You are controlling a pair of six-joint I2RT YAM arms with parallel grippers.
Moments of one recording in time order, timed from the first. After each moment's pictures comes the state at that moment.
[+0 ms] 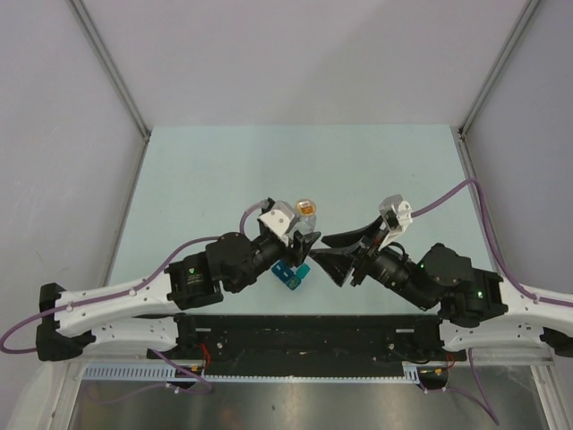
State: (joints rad) left arm -1.29 0.98 0.94 -0.01 -0.47 -0.04; right arm 1.45 0.77 1.01 -0.15 0.52 0.41
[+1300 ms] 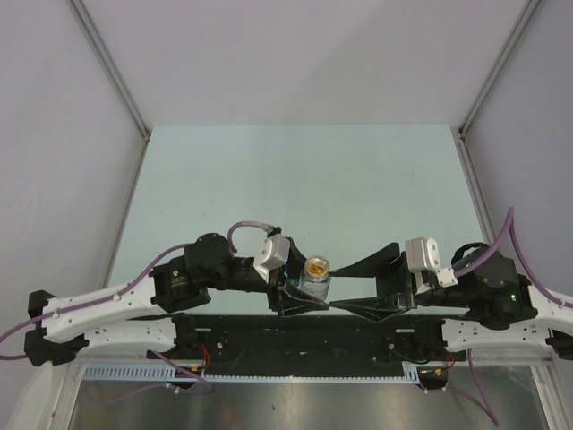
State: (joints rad) left arm -1.28 0.88 0.92 0.02 0.39 -0.18; right arm 1.47 0.62 1.02 -0.19 -0.10 -0.05
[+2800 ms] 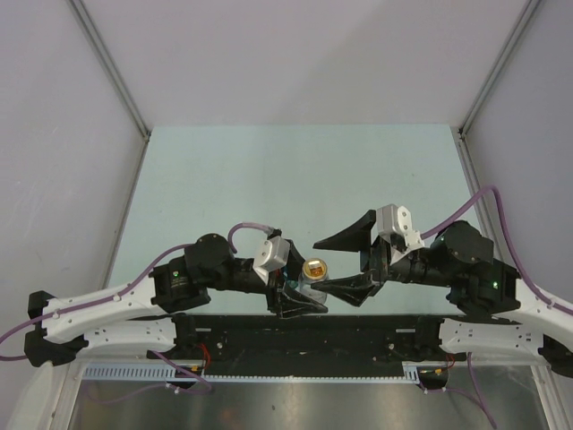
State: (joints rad) left arm -1.28 0.88 0.91 0.02 0.43 -0.18; right arm 1.26 0.77 1.13 -0.21 -0.22 0.04
